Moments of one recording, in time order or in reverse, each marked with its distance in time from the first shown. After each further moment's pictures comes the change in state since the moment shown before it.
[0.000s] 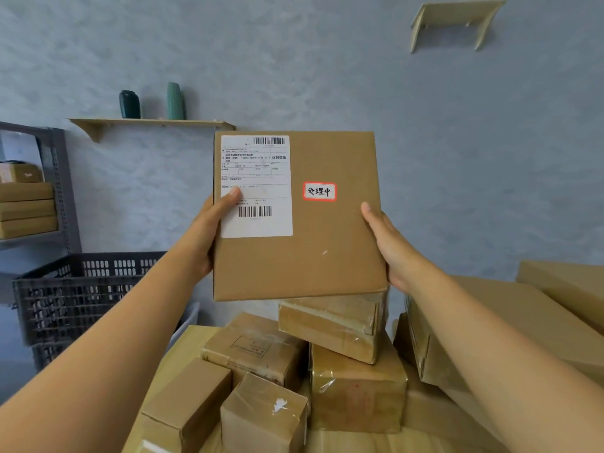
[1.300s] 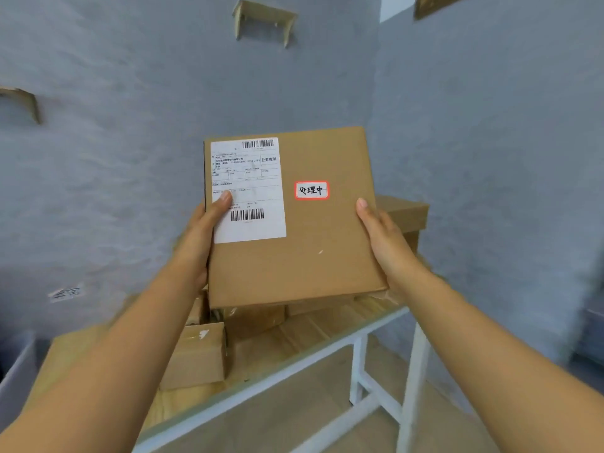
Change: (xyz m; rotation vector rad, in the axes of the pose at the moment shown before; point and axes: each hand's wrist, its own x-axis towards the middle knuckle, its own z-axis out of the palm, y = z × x) left_hand -0.132 0.001 0.100 -0.271 -0.362 -0.203; right_hand -0.296 -0.051 -0.005 -0.250 0.803 -0.071
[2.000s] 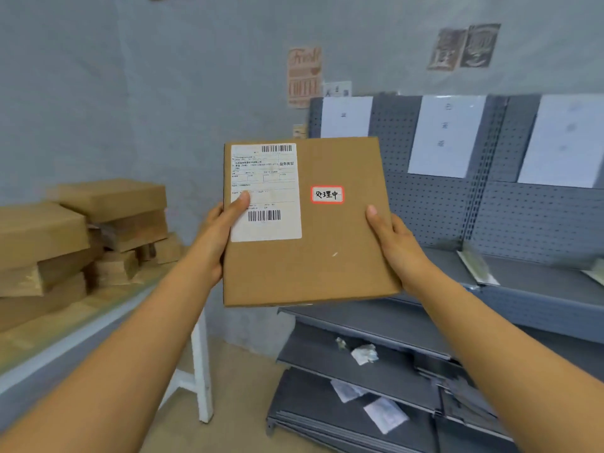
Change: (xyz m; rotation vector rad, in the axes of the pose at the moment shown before) left_hand -0.197 -0.121 0.451 -0.218 -0.660 -0.294; right_hand -0.276 -0.095 -0.467 -0.317 0.569 0.073
